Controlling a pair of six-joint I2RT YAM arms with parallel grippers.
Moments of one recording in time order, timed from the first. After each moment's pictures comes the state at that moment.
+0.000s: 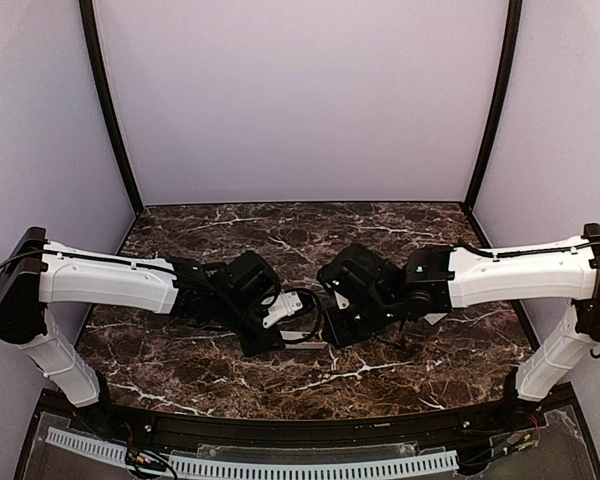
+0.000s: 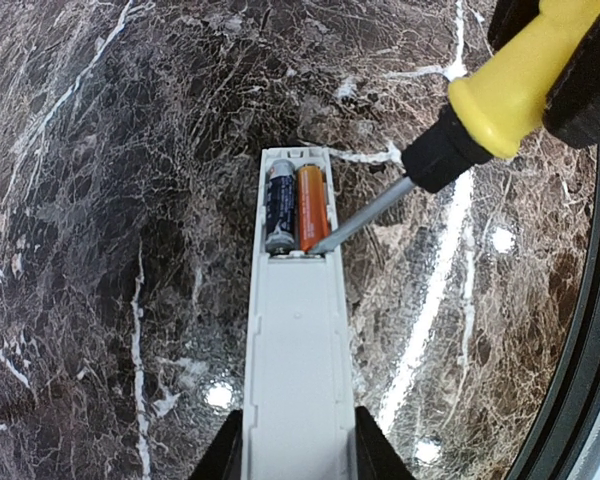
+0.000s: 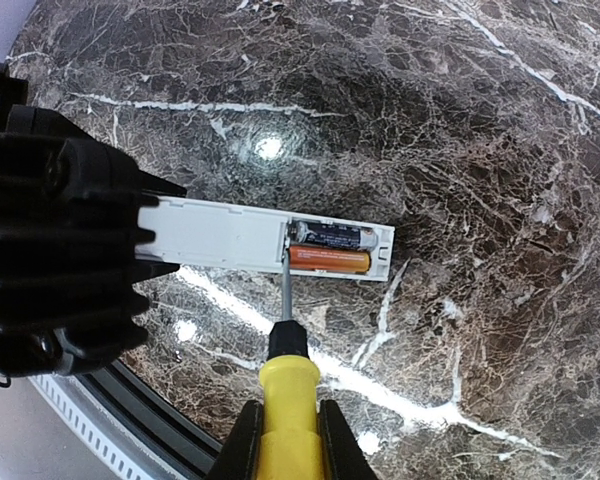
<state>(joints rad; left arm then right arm) -1.04 1.62 1.04 -0.48 0.03 0.16 1.18 1.56 1.16 -0.63 0.09 0.71</state>
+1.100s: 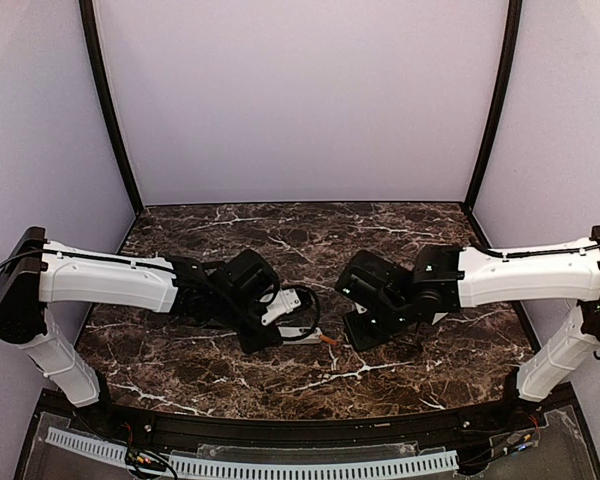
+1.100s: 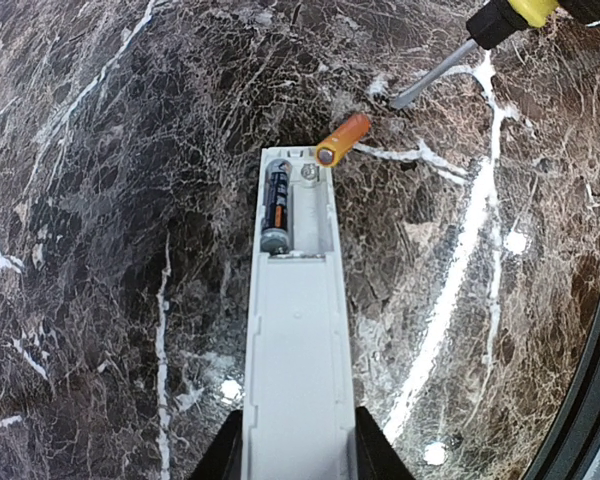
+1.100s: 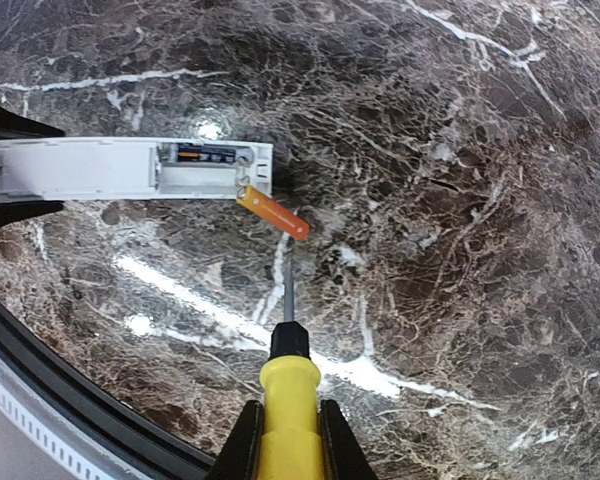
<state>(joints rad) -1.03 1.62 1.04 -0.48 0.00 0.16 1.18 1.51 1.14 -0.78 0.18 0.73</state>
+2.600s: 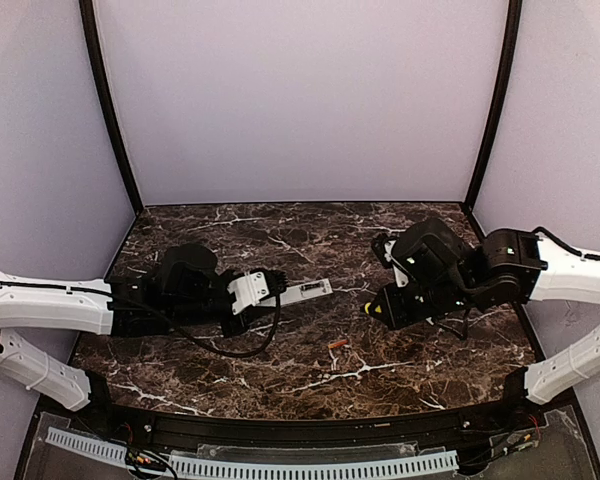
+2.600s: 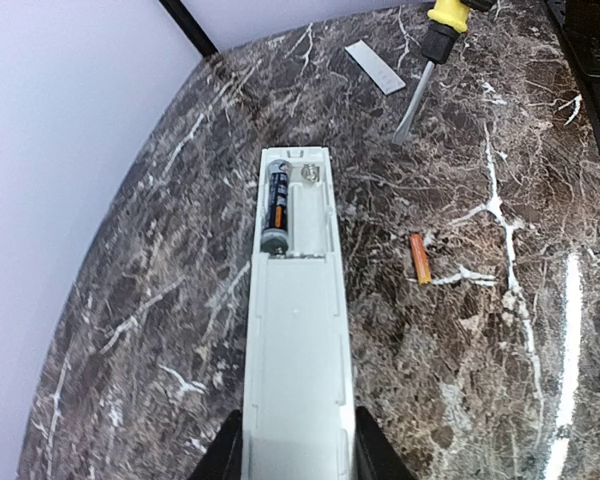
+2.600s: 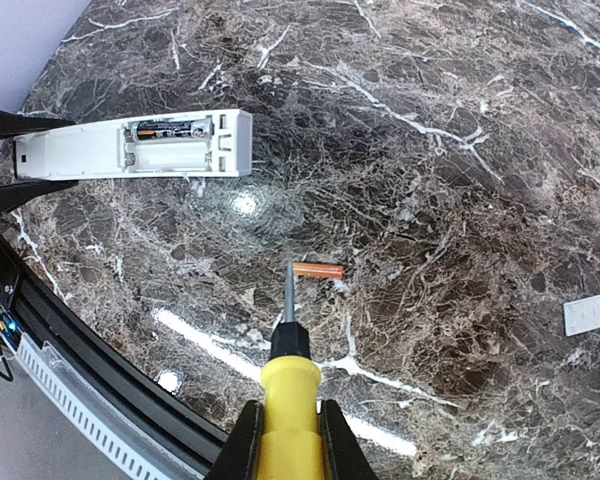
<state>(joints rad) -1.03 1.26 0.76 -0.04 -0.08 0.45 1.18 1.22 1.10 -0.82 0.25 0.70</state>
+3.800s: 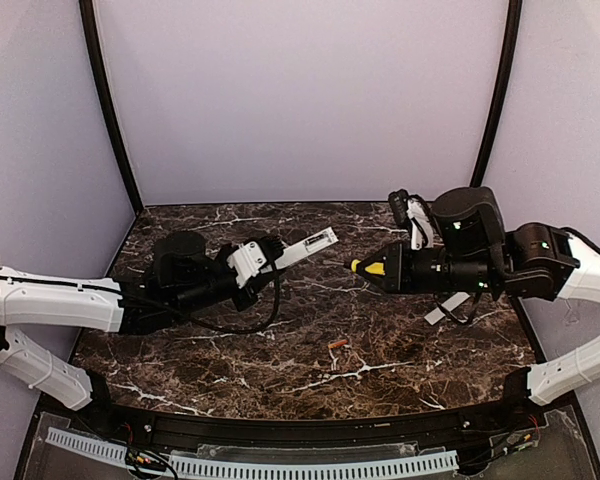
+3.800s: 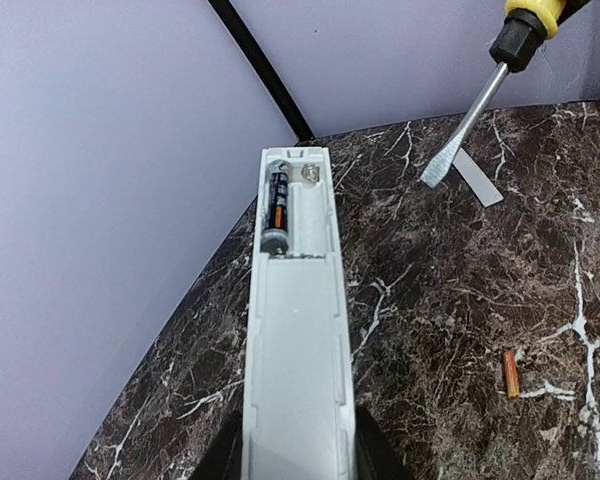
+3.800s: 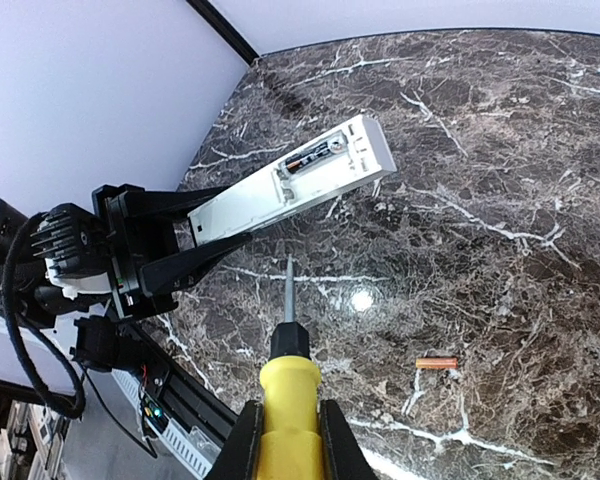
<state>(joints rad) -0.98 1.31 0.72 0.36 -0.11 0.50 1.18 1.10 1.12 -0.56 0.22 0.80</state>
